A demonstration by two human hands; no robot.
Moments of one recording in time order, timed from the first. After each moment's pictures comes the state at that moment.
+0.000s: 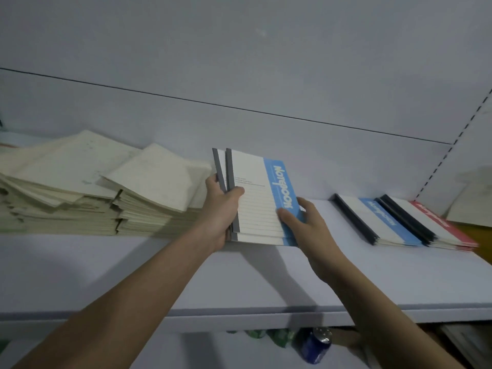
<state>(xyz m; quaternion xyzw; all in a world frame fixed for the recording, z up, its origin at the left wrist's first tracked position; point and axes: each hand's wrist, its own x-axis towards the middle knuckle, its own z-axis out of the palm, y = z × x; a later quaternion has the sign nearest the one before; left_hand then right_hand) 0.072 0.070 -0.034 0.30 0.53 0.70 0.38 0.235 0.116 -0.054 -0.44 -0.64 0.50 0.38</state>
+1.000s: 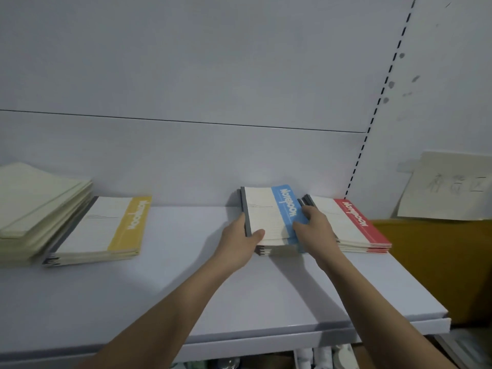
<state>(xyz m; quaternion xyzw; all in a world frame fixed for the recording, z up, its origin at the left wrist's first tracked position) 0.335 0.250 -0.098 0.52 0.65 0.48 0.29 0.493 0.315 -0.070 -0.55 -0.68 0.32 0.36</state>
